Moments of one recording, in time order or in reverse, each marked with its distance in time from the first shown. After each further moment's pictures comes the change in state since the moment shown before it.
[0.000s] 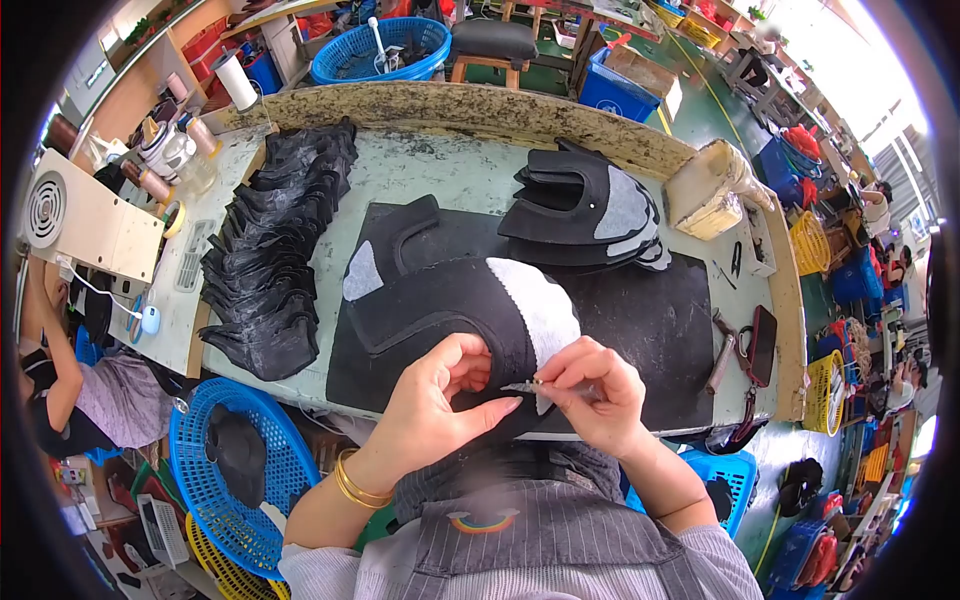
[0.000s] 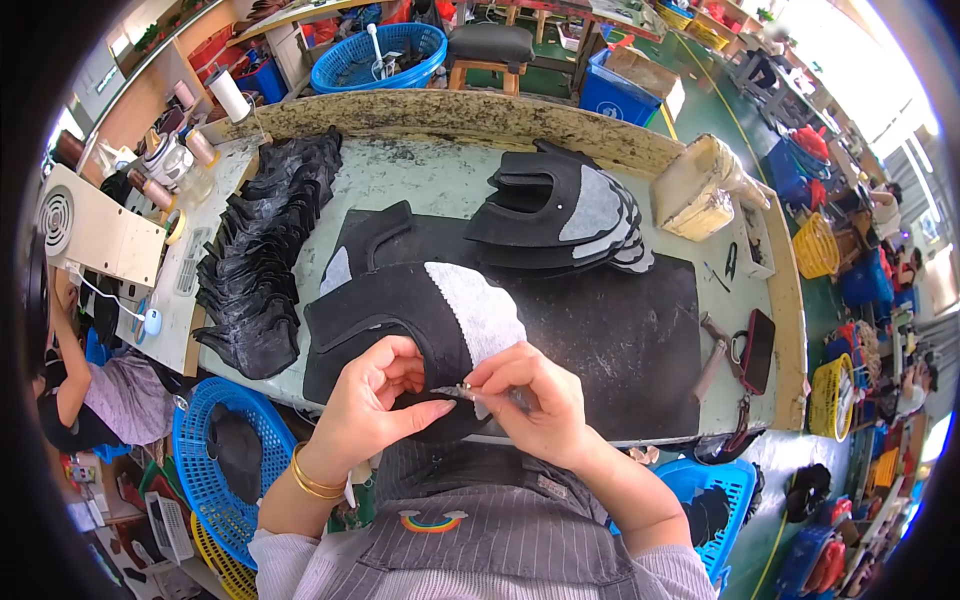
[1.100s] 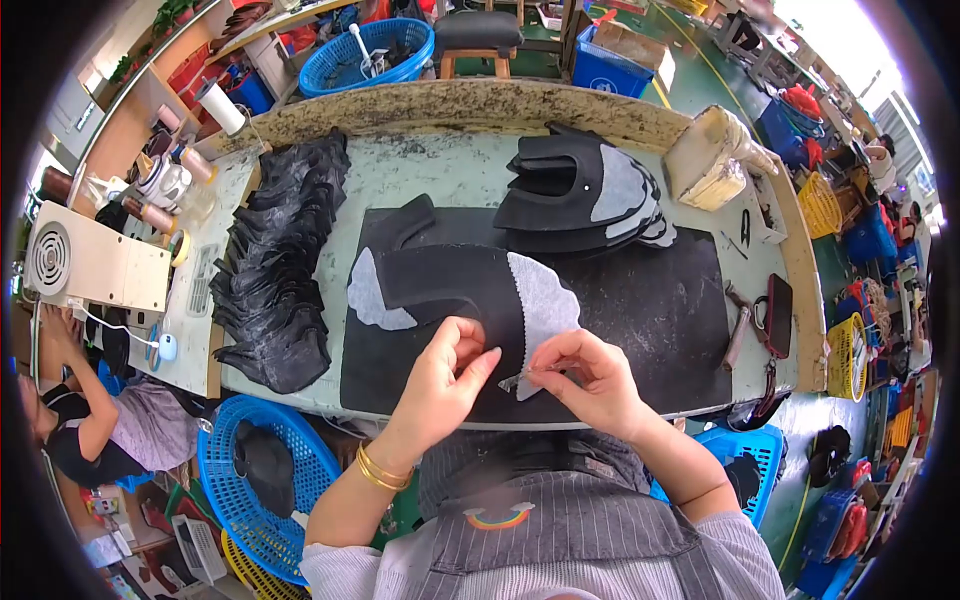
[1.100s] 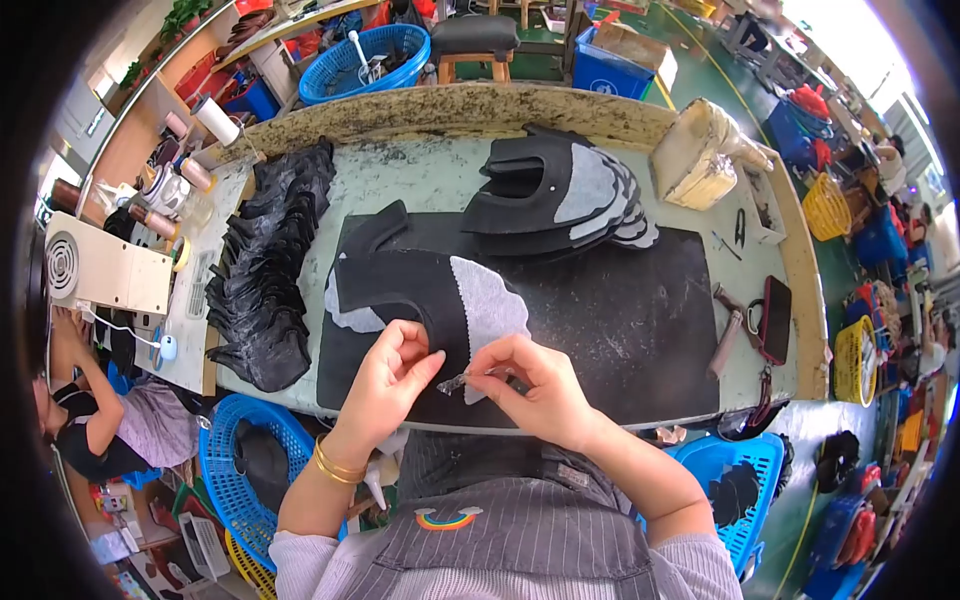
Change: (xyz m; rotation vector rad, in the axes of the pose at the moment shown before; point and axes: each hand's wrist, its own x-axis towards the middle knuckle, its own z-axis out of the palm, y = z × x) left_hand 0.022 -0.029 -0.002 0.115 0.113 -0.018; right_hand -0.013 0.016 -0.001 0.198 -0.041 0.353
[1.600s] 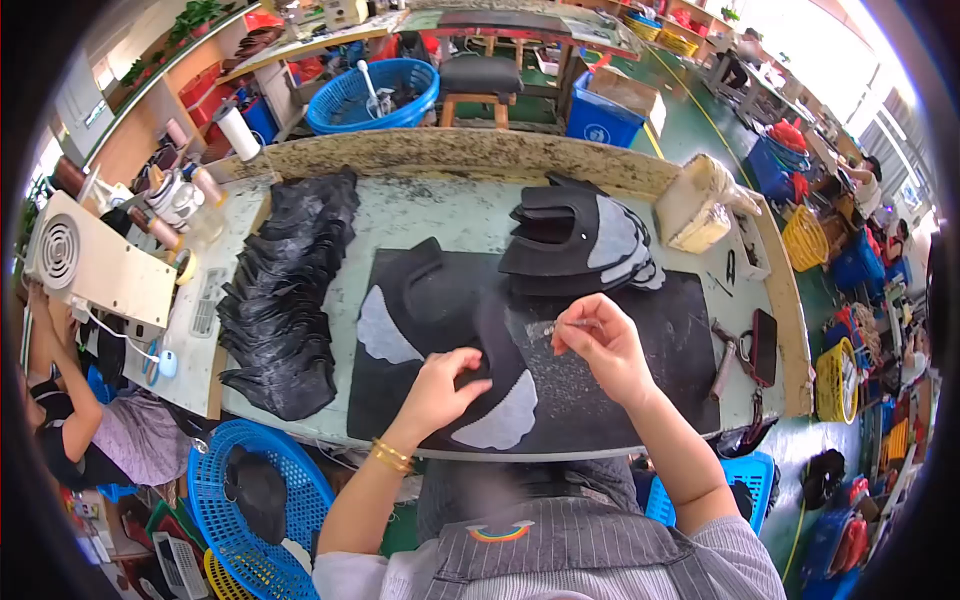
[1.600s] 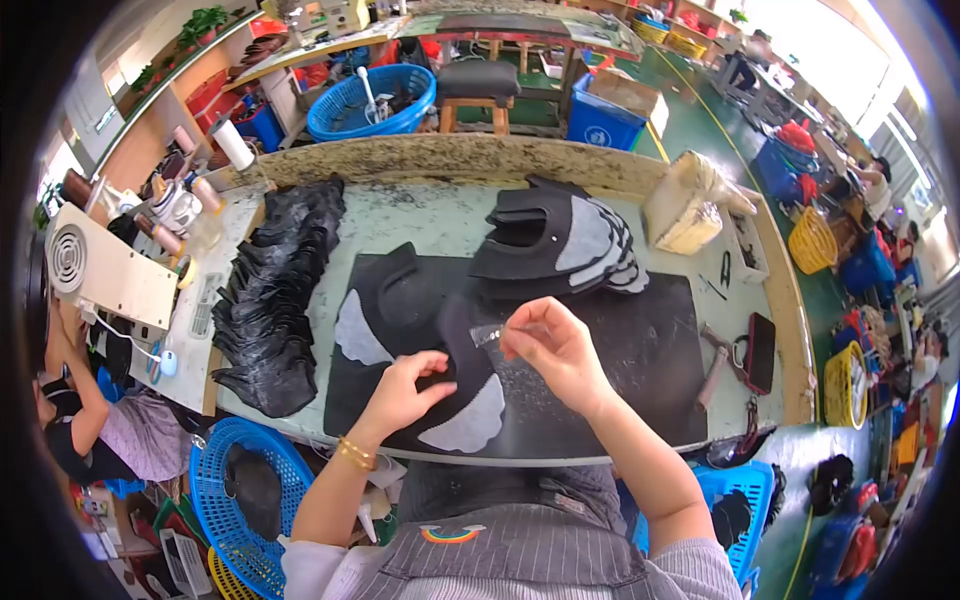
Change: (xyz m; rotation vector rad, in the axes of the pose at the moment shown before) left_hand 0.033 -0.070 -0.034 0.535 0.015 0.227; right_hand 0.049 -0.007 -0.030 0.158 0.095 0.035
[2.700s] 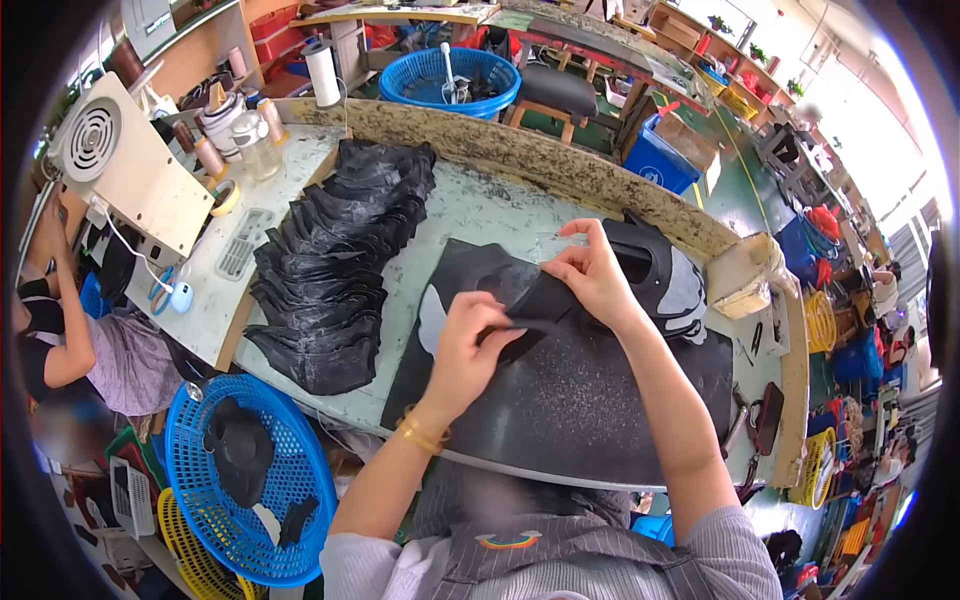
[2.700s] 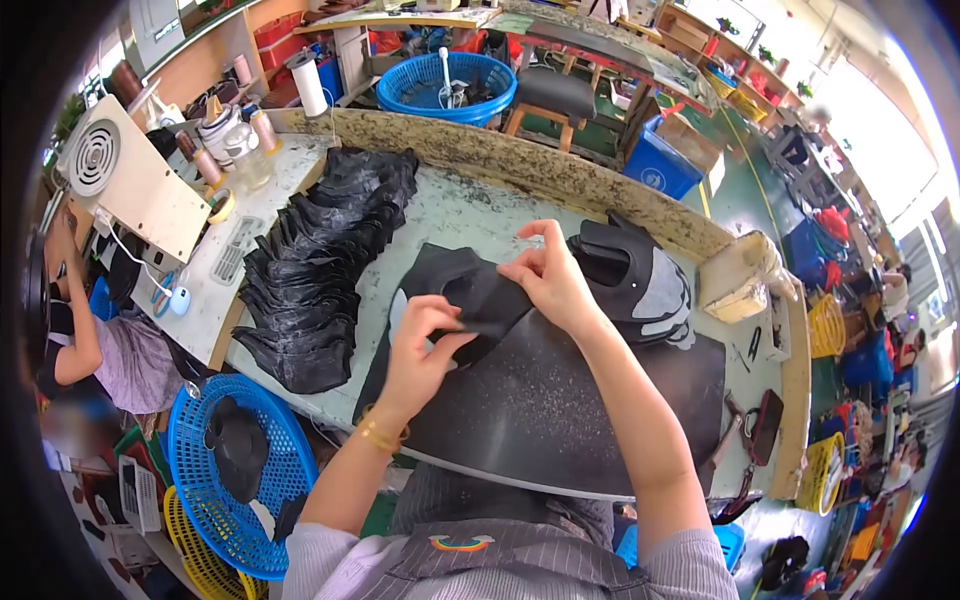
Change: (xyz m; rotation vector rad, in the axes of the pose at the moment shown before) left_hand 0.024 0.019 -0.050 -0.347 0.583 0.287; right_hand 0.148 0.034 0.048 -0.489 -0.183 -0.028
